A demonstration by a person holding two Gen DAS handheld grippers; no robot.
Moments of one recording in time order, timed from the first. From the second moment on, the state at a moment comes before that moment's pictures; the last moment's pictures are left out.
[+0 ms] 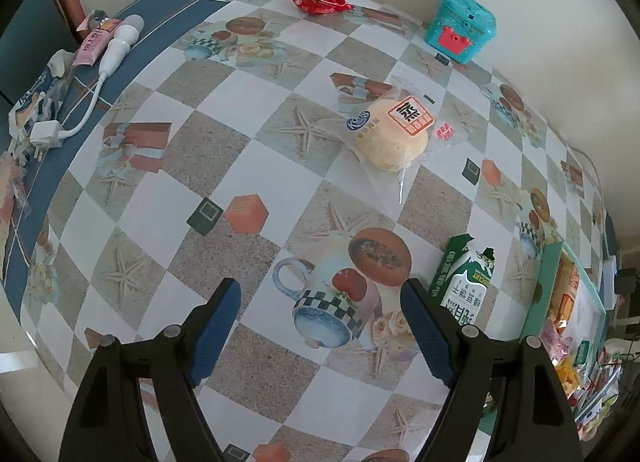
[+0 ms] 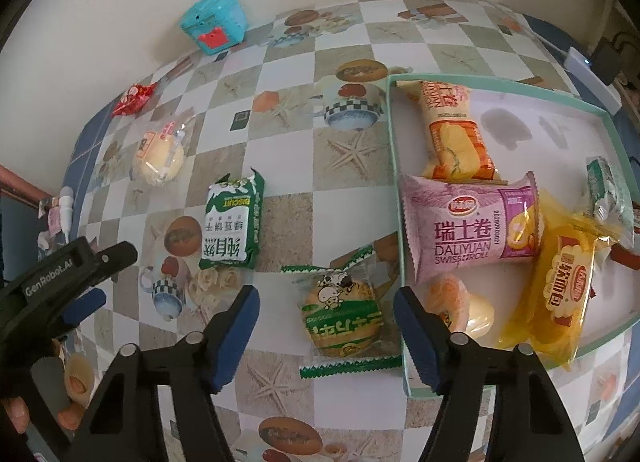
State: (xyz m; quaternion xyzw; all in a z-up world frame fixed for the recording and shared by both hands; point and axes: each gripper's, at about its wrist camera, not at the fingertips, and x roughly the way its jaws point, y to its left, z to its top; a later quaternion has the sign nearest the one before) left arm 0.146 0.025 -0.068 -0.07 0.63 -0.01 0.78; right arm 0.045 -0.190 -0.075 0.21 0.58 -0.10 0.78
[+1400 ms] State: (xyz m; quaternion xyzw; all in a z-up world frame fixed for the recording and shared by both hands) left arm 0.164 -0.065 -0.104 -0.04 0.65 -0.13 0.75; right arm 0.059 -0.184 -0.107 0.18 0.61 -0.09 0.77
